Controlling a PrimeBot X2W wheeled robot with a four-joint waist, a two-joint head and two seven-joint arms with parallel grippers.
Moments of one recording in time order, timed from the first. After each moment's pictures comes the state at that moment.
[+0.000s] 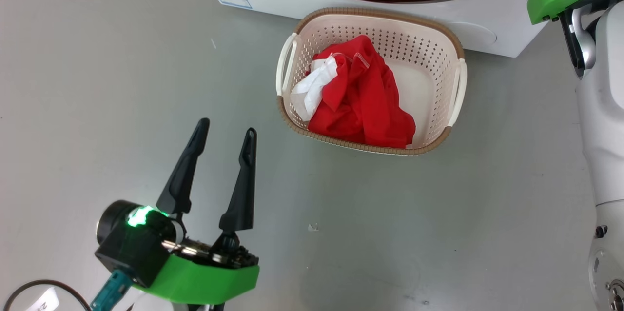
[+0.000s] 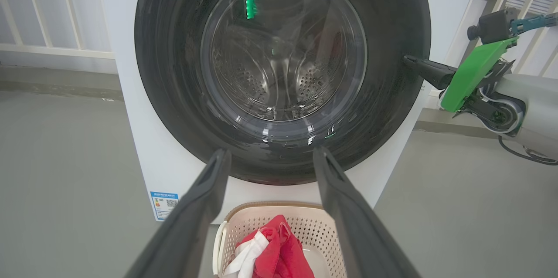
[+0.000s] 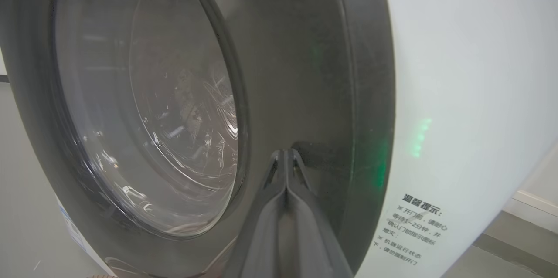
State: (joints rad) left arm -0.24 0.04 -0.23 -0.09 -0.27 -0.03 -0.25; right arm -1.07 -0.12 -0.12 0.76 -0.21 0.13 -0.26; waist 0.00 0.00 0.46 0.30
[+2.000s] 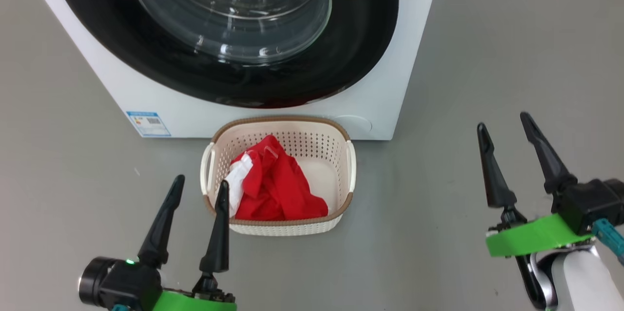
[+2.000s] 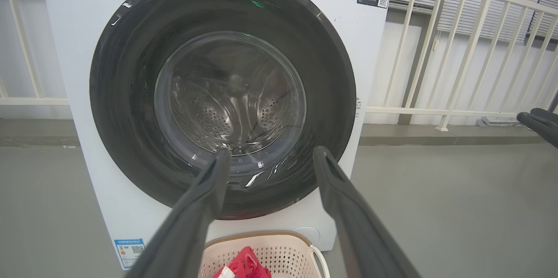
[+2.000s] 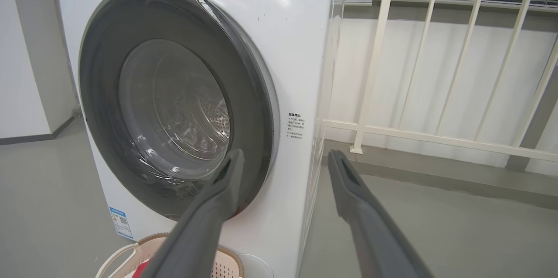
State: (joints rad) left arm -0.08 0.04 -0.14 -0.03 -0.18 -0.02 -0.25; right arm -0.19 -0.05 -0.05 0.12 0.11 0.13 -0.26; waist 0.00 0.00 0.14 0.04
